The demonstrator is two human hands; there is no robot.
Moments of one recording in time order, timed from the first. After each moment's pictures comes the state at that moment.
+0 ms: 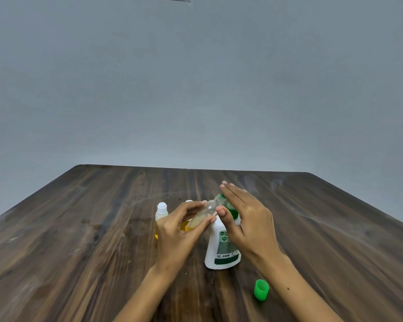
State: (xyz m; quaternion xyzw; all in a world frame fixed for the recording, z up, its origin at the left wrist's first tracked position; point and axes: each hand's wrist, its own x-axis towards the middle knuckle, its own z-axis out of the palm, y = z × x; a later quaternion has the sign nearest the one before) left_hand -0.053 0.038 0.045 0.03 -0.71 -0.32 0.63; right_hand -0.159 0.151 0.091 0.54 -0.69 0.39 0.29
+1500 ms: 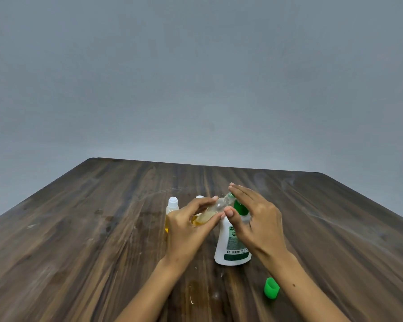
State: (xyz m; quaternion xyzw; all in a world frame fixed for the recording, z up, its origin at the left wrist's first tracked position) left_hand -0.052 0.034 0.045 0.04 -0.71 -0.32 0.63; right_hand -0.158 0.145 0.087 0.53 -0.69 0.41 0.26
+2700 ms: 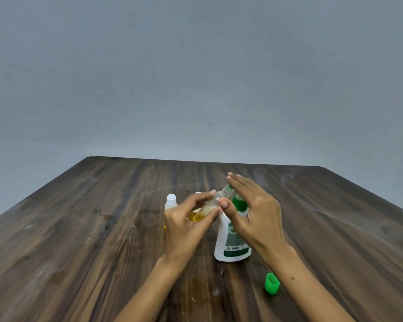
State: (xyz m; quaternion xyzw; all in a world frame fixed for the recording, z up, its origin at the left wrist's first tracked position) left_hand -0.051 0.035 0.045 0.04 -0.71 -0.31 0.63; right_hand -0.156 0.142 0.091 0.53 -0.69 0.41 0.27
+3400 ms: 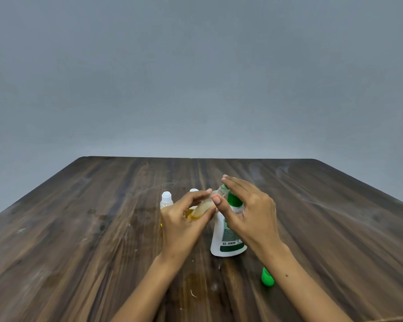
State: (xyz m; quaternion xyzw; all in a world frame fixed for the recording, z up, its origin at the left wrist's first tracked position) left_hand -0.052 0.035 0.043 0.04 -0.72 -0.29 0.62; right_hand -0.154 0.142 0.082 0.51 -0.70 0.42 0.29
